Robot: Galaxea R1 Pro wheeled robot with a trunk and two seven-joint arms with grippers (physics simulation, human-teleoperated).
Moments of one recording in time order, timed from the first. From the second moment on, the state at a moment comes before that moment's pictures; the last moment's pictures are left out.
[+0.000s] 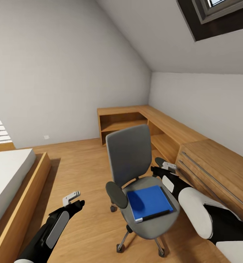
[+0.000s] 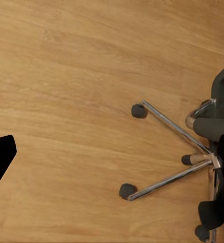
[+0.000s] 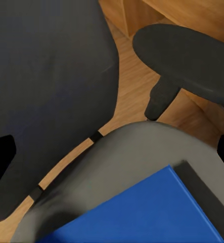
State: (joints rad) left arm -0.41 0.06 -0.10 -1.00 0.67 0.43 0.38; right arm -1.04 0.02 -0.19 -0.14 -0.10 0.02 -0.05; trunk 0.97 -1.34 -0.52
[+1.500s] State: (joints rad) left arm -0.16 0.07 -0.10 -1.55 0.67 0.45 0.45; right arm -1.04 0.02 -0.19 -0.14 -0.10 0.01 -0.06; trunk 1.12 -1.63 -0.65
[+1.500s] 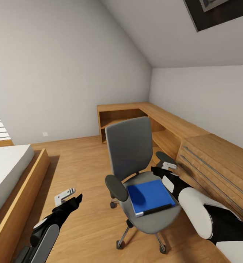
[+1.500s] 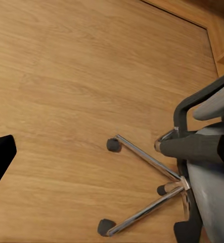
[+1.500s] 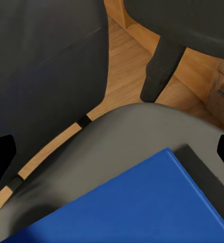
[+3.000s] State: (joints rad) left arm -0.16 0.07 -0.10 -1.49 0.67 0.44 0.45; right arm -1.04 0.02 -0.19 -0.14 -0.10 0.02 -0.06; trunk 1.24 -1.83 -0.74
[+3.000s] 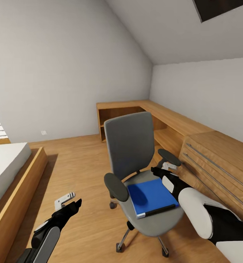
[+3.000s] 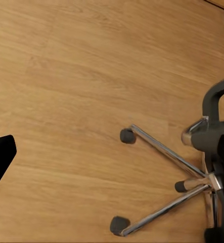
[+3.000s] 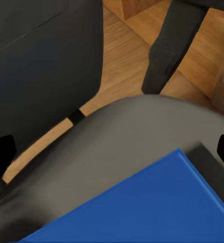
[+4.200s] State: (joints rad) left arm -0.15 0.07 -0.01 -1.53 0.67 0.44 0.45; right arm -1.04 0.01 -0.18 -0.14 -0.09 0.16 -0.15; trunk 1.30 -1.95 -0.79
